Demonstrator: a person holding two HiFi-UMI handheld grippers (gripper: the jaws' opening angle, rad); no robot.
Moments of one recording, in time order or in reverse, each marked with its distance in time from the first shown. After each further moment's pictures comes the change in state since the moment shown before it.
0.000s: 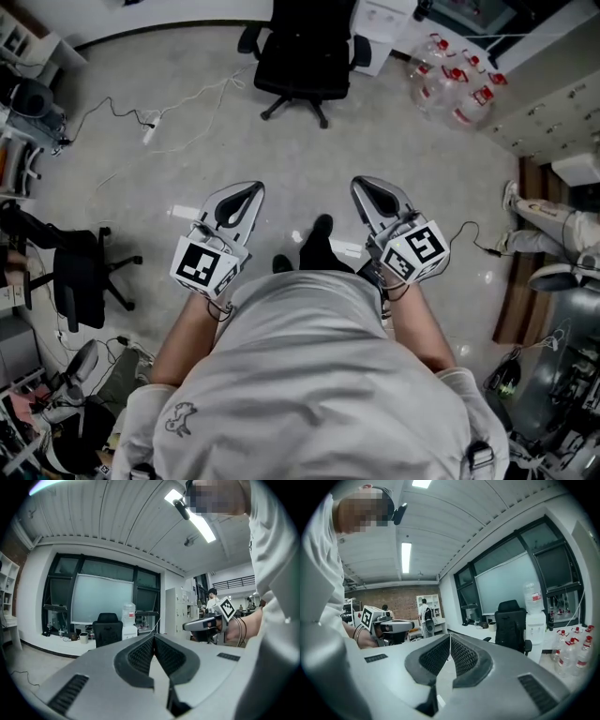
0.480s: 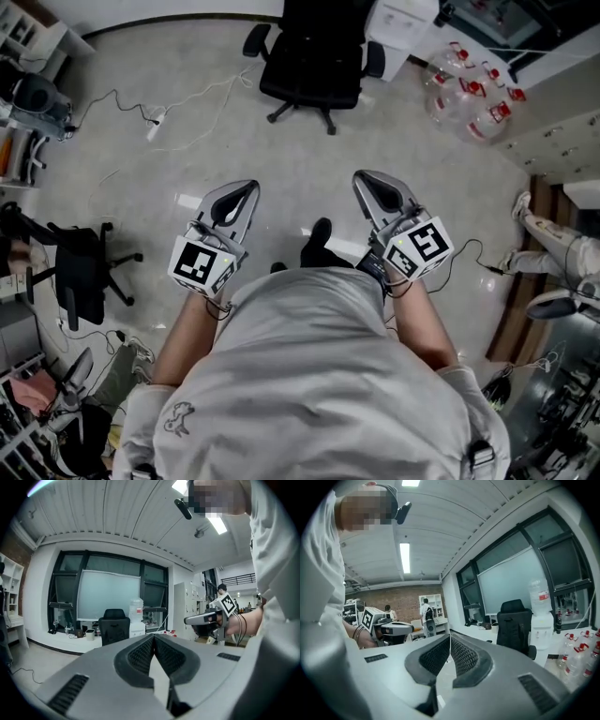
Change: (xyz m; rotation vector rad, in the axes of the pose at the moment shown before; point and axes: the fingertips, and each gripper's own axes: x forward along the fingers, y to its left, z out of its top) left arm 0.084 0.066 -0.011 -0.018 0.046 0.091; right arm 0.066 -0.097 0.018 -0.009 0.008 0.075
